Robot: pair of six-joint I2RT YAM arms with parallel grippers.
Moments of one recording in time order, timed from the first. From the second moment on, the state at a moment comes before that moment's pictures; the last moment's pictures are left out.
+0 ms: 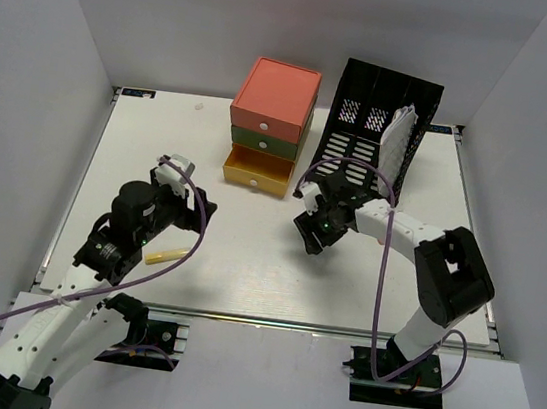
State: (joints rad) left arm -0.40 0.67 0.66 -0.28 0.08 -0.09; right arm 0.60 1.68 1.06 -0.56 -0.21 -0.22
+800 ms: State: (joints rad) left arm -0.40 0.64 0.66 -0.28 0.03 -0.07; right arm 0.62 1.78 1.09 -0.47 -0.16 -0.21
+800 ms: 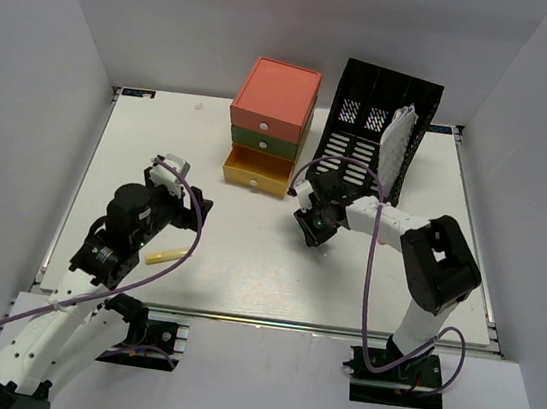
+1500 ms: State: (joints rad) left arm -0.40 0.63 0.66 -0.28 -0.02 -0.07; right arm 0.78 1.83 1.57 -0.48 -0.04 -0.85
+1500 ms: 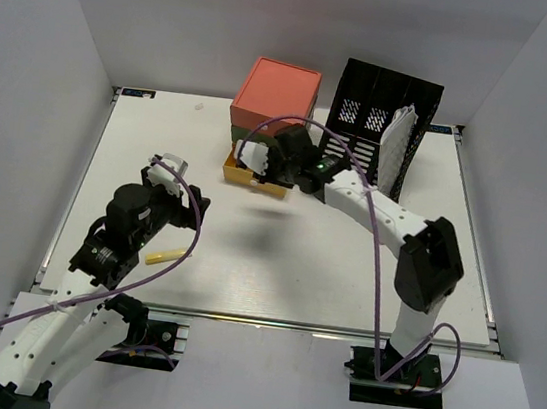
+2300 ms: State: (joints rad) left arm -0.40 0.63 0.61 -0.25 -0.13 -0.27; right arm 0.80 2.15 1.83 -0.32 0.14 -0.87
